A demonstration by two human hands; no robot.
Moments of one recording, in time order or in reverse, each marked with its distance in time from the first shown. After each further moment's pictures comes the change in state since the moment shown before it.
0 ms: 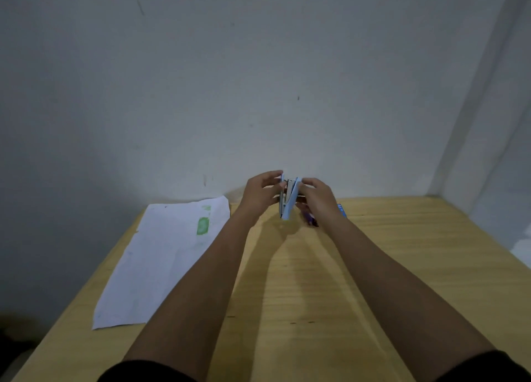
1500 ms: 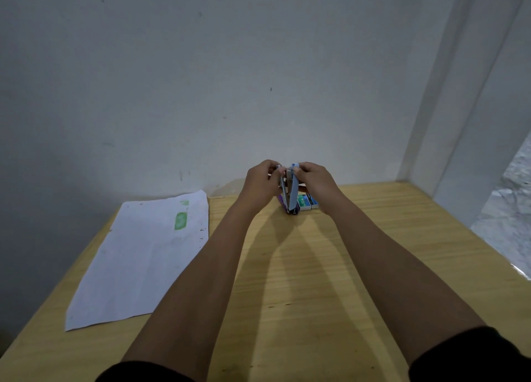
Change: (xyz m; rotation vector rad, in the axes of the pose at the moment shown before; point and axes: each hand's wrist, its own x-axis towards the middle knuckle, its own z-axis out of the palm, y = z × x) left_hand -0.010 0.017 0.044 0.301 0.004 0.164; right_hand -0.013 -0.019 -0.047 -0.198 -0.033 -0.137
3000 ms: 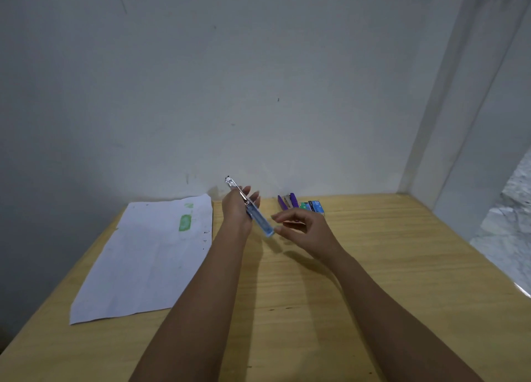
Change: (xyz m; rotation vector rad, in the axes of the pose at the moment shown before) left_hand -0.015 -0.033 -0.018 -1.091 0.381 -0.499; right_hand -0.063 0.052 0.018 0.113 -0.230 -0.325
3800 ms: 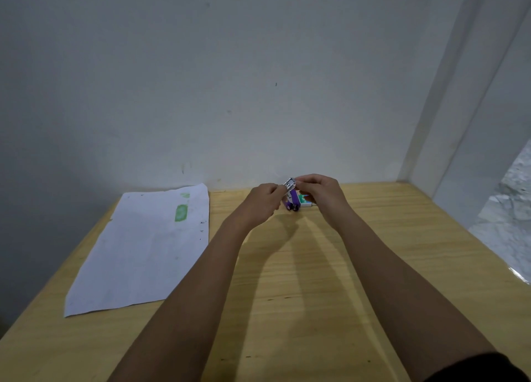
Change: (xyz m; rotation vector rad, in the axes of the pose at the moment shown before) left_hand -0.031 -0.007 0.010 1.255 -0.506 0.277; right_hand 0.042 -0.015 -0.029 0.150 0.263 0.336
